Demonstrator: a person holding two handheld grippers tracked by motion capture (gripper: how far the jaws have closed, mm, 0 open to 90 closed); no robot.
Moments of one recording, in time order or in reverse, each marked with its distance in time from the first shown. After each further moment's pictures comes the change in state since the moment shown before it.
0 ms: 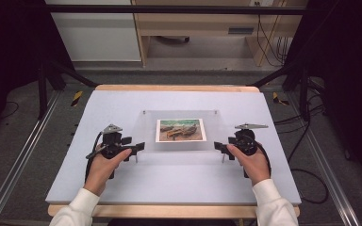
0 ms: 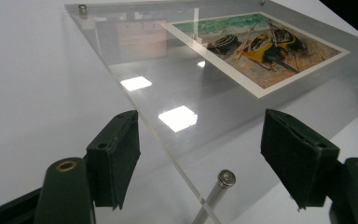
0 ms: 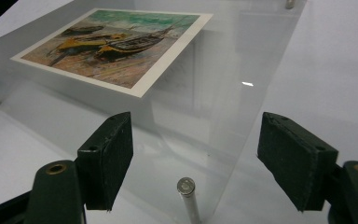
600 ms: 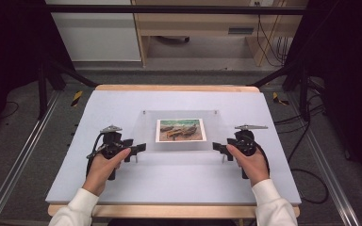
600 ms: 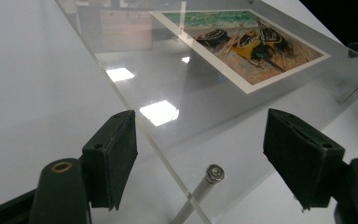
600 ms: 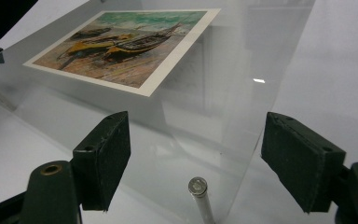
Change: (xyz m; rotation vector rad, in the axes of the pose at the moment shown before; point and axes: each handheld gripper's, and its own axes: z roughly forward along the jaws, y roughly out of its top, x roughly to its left) left arm 0.003 -0.002 0.003 0.018 -0.062 -0.063; right arm -0.001 -0.003 0.003 -0.001 0.039 0.052
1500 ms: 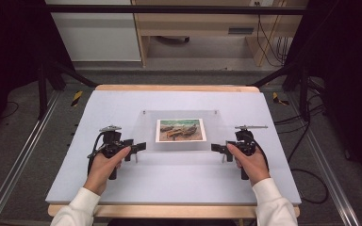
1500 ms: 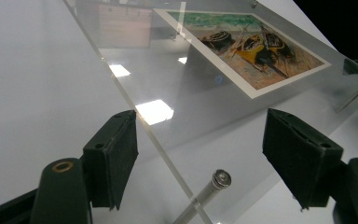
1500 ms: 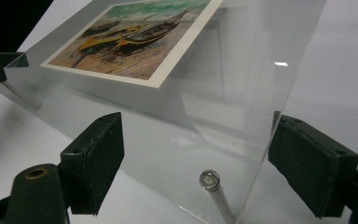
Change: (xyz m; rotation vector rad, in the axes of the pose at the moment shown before) left arm 0.005 0.000 0.003 0.001 -0.017 -0.057; right arm -0.004 -0.001 0.004 0.048 0.072 0.081
